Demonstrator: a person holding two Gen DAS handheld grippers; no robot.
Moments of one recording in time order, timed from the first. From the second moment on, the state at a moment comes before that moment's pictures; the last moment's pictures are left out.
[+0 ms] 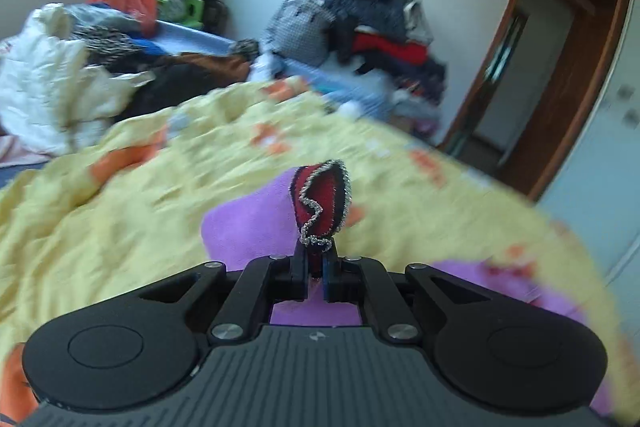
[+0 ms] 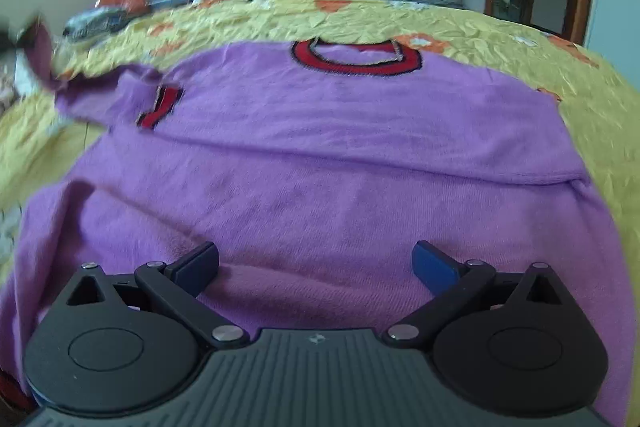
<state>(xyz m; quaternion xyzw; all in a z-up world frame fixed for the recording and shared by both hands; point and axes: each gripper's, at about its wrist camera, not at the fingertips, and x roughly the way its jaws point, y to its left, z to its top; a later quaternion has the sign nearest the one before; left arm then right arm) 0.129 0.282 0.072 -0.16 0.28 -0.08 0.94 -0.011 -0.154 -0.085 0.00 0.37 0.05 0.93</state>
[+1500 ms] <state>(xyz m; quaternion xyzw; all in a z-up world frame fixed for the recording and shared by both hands) 0.188 -0.219 -0.060 -0.14 0.52 -0.33 0.77 -0.080 -0.166 -0.091 -0.02 0.35 0.07 0.93</state>
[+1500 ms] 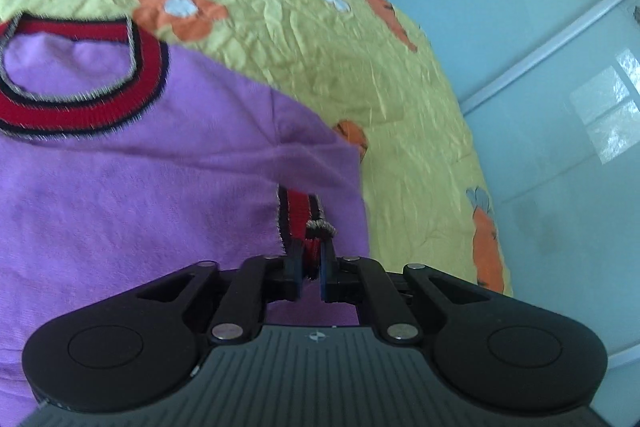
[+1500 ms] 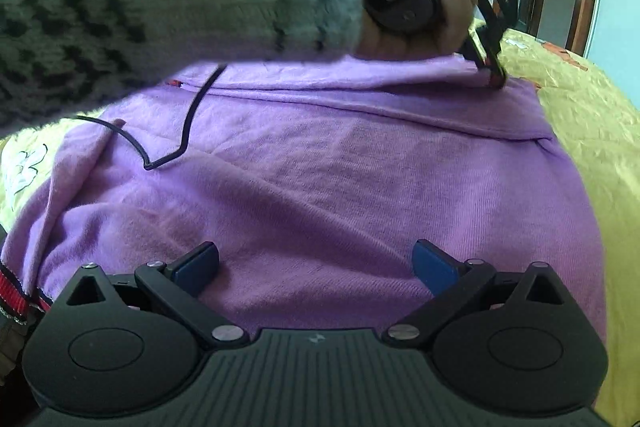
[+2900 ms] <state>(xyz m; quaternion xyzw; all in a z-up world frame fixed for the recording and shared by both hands) 0.161 0.127 -0.066 -0.13 0.43 -0.14 0.88 0.116 -0.323 -0.047 0.09 0.33 0.00 0.94</state>
